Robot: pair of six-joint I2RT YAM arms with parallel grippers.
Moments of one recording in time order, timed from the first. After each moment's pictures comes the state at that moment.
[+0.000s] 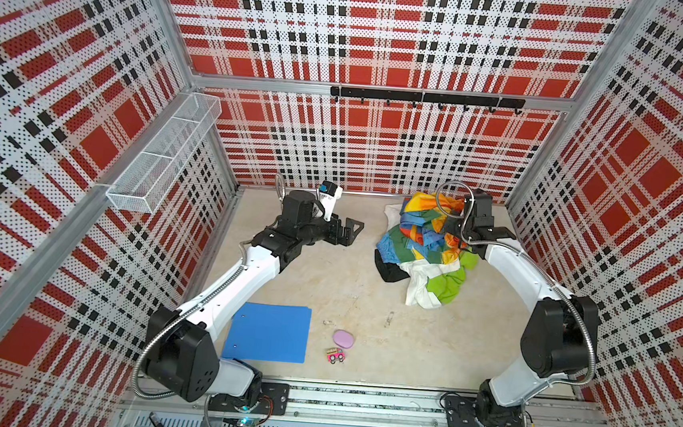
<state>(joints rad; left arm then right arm) -0.39 1.40 1.19 -0.22 0.37 -0.20 0.19 1.70 1.43 -0.36 0.15 0.48</state>
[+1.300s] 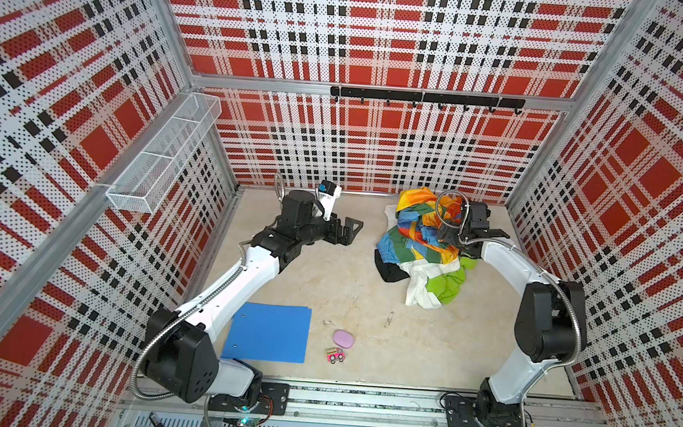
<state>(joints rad) -0.39 1.40 1.19 -0.22 0.35 -0.20 0.15 1.79 1.33 -0.42 0.17 0.50</state>
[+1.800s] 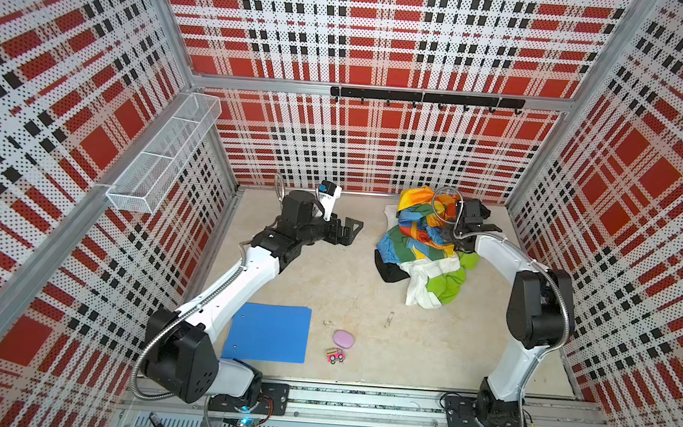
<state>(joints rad) -0.39 1.40 1.19 -0.22 0.35 -0.20 0.15 1.87 1.44 -0.41 0.19 0.52</state>
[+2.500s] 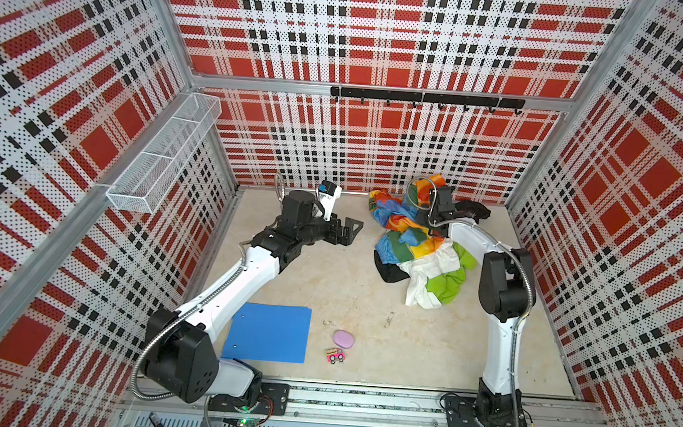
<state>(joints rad) -0.39 1.40 1.19 -0.22 0.35 -0.20 0.25 2.16 1.67 -0.31 0.15 0.53</state>
